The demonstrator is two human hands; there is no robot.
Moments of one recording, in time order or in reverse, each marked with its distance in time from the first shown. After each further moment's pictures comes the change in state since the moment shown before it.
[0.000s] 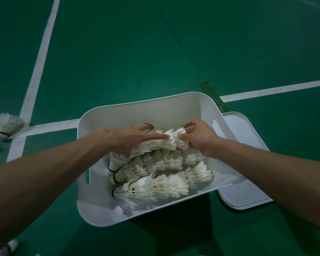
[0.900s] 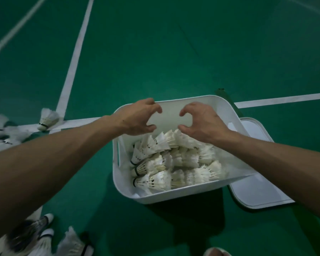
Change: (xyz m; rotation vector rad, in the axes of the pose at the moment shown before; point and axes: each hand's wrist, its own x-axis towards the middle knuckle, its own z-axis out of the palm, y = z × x) left_hand -0.055 -0.012 -0.026 -0.060 0.521 -0.152; right_hand -0.055 -0.067 0.018 -0.846 0.136 -0.648
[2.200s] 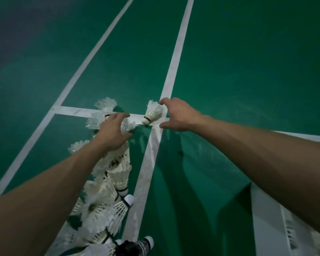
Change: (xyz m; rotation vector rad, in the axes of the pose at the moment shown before) left_hand -0.217 -0.305 0.051 -0.234 0.072 -1.000; right_hand 0.211 -0.301 0.197 0.133 -0.433 -0.412
